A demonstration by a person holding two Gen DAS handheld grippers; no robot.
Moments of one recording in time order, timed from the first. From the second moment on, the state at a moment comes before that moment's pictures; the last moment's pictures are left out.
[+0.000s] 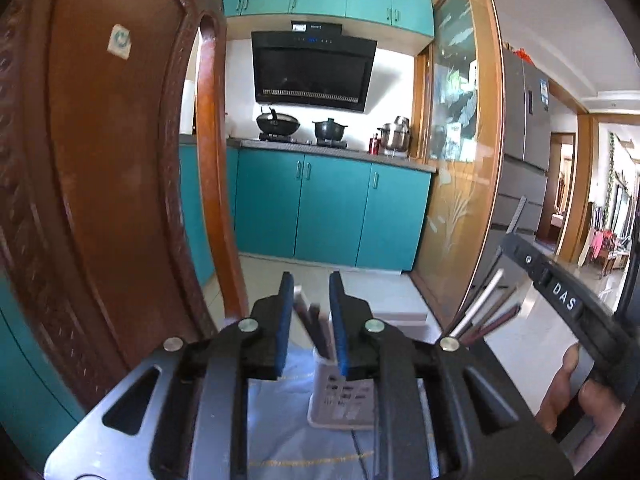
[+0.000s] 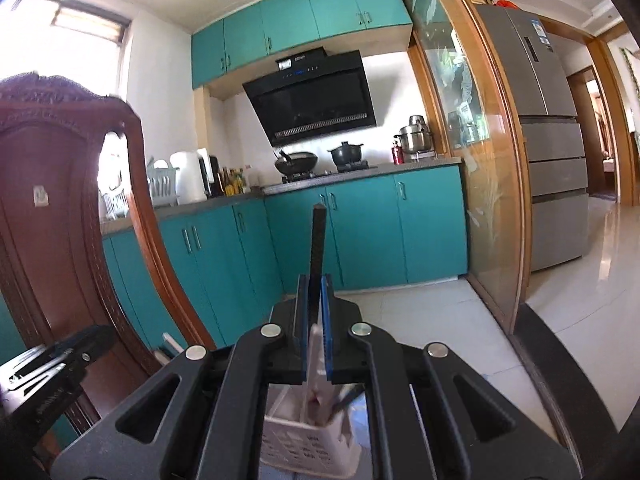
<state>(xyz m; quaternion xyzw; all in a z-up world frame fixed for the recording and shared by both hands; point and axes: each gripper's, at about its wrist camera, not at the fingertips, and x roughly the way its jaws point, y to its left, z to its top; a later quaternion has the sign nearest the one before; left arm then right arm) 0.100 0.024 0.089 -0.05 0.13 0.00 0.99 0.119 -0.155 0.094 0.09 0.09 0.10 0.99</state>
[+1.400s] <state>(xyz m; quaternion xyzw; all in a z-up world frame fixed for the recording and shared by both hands) -0.054 0.020 0.037 0.02 0.06 0.02 1.00 -0.079 -0.158 0.020 -0.02 0.03 0.06 1.00</state>
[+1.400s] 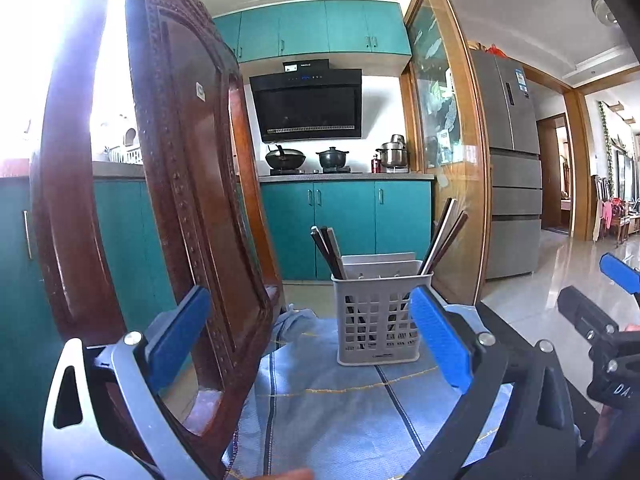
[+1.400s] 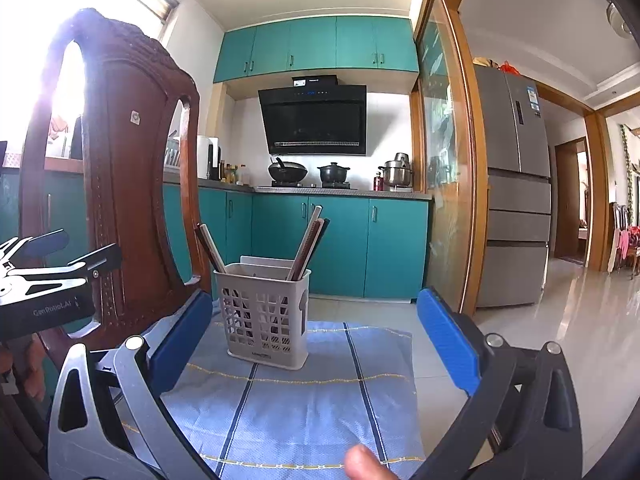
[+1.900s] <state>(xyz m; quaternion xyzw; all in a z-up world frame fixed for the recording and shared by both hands) -0.056 0.007 0.034 0.04 0.06 0.02 1.00 -0.082 -0.150 0.017 -0.04 0.03 0.06 1.00</state>
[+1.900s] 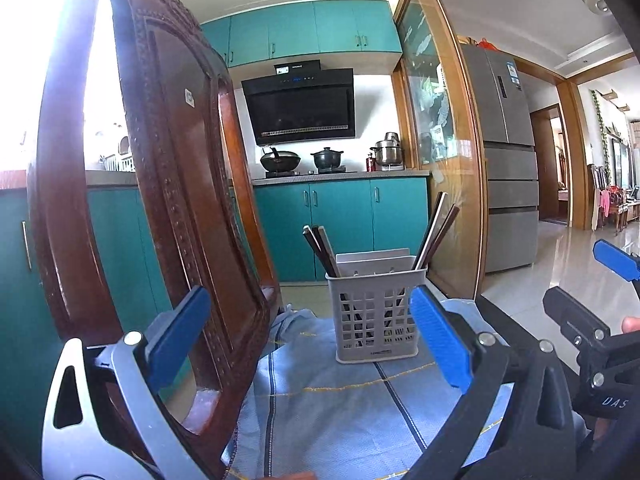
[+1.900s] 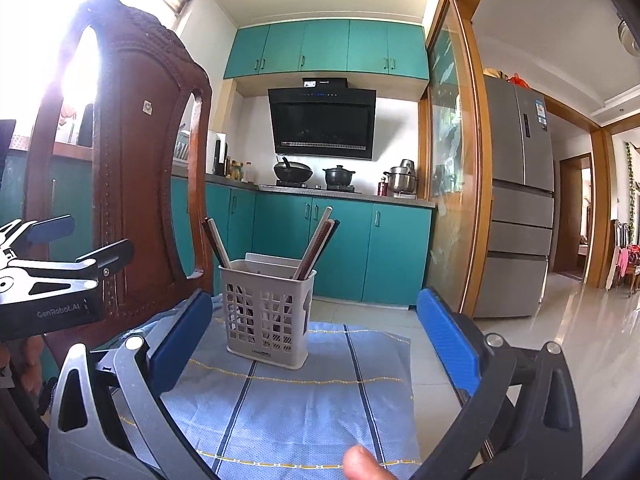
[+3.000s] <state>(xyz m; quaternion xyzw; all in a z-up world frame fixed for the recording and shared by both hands) -0.058 0.002 0.033 0.04 0.06 0.02 1.00 -0.084 -0.150 0.013 -0.06 0.03 0.07 1.00</state>
